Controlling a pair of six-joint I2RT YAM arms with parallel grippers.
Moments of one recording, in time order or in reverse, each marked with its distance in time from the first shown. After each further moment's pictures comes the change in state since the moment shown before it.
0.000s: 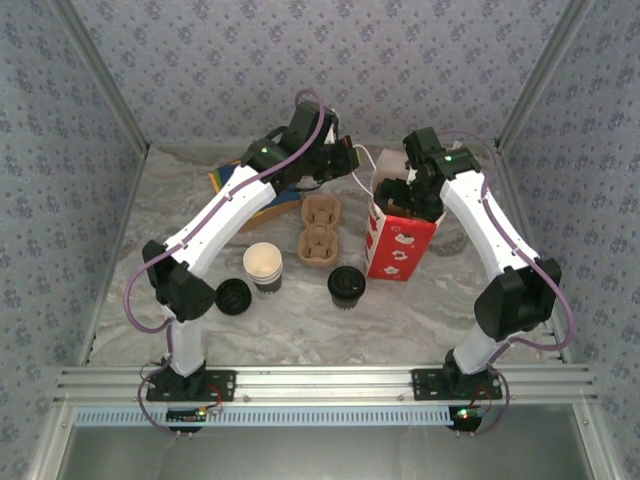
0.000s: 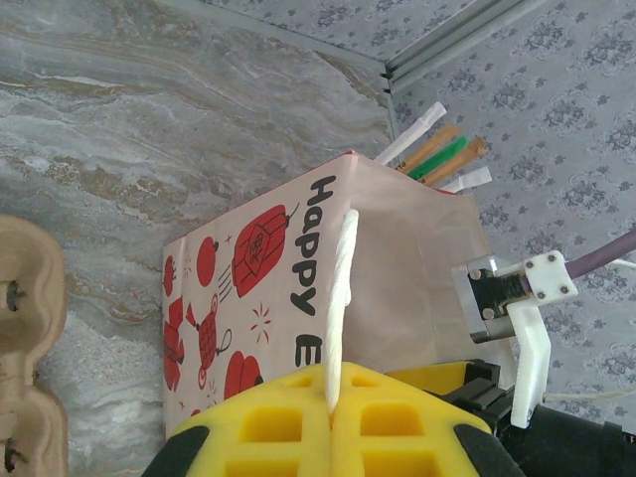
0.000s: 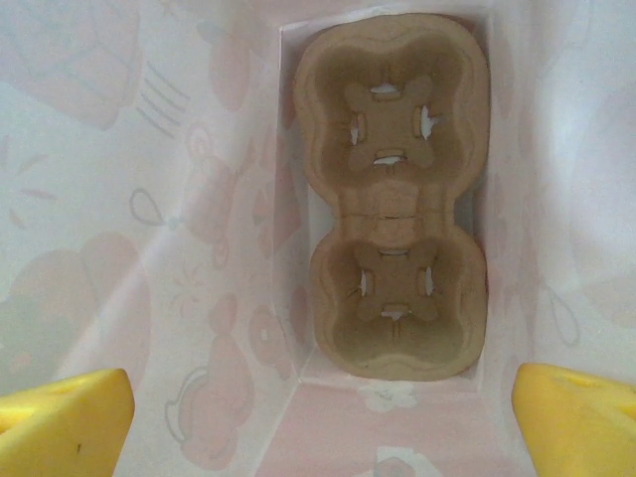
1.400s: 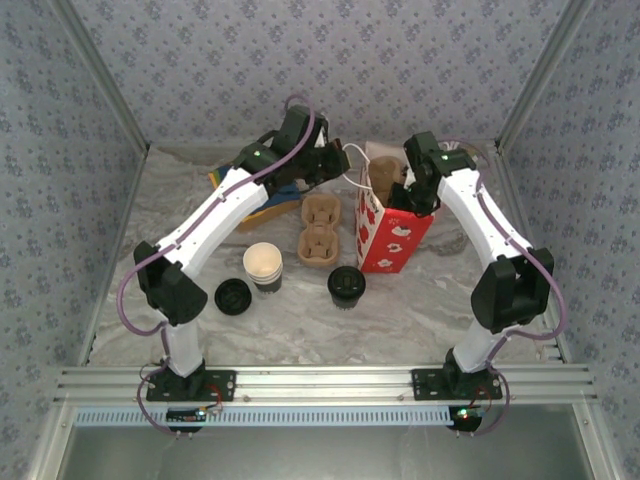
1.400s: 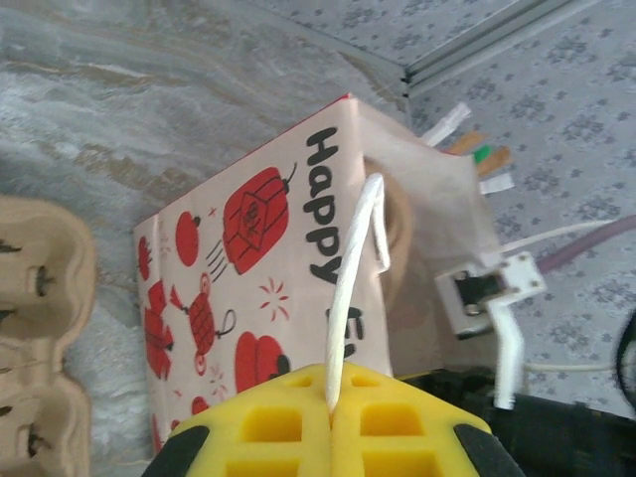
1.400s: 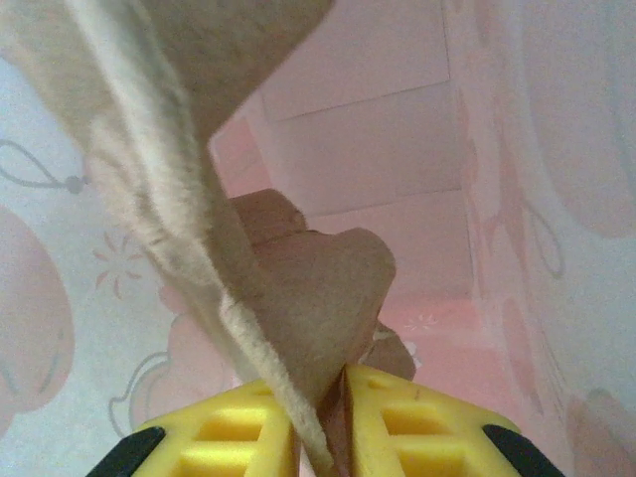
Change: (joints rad) left arm 0.030 -0.048 -0.101 0.053 0.018 -0.025; right arm -0.037 0.048 -0.037 0.013 -0.136 0.001
